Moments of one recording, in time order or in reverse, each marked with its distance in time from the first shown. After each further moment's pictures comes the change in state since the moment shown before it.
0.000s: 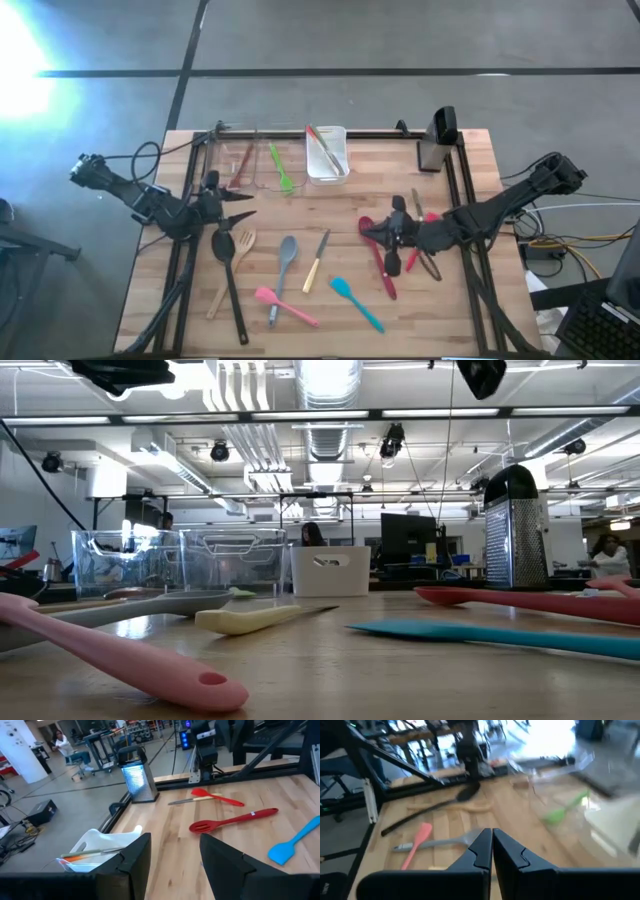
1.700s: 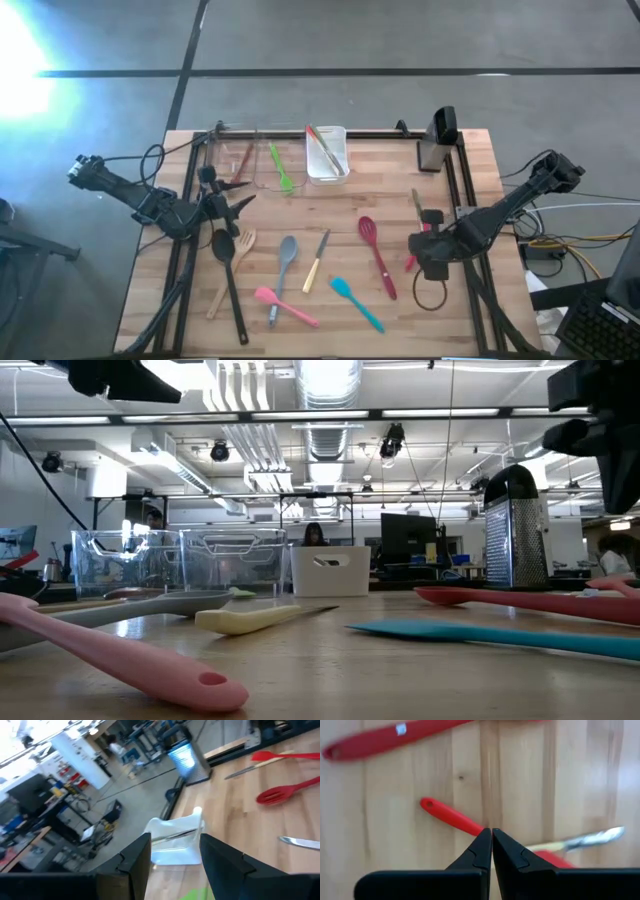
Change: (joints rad) left arm 0.035 0.049 0.000 -0.023 -0.248 0.246; right arm 0.102 0.011 -0.020 -0.990 -0.319 0.072
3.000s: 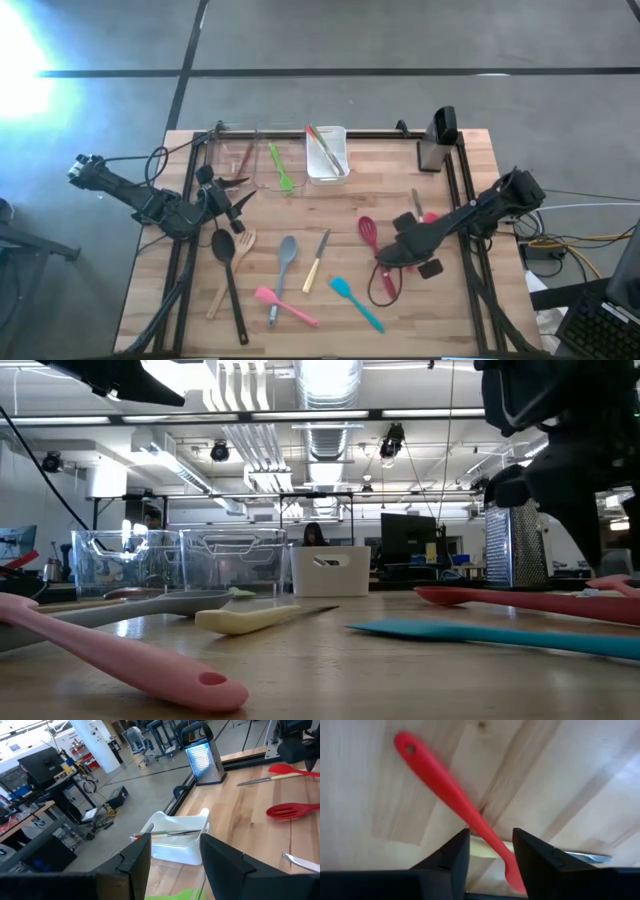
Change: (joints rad) left arm 0.000 0.040 0.000 0.011 -0.080 -0.186; right arm -0.166 0.452 0.155 -0.131 -0.157 -0.525
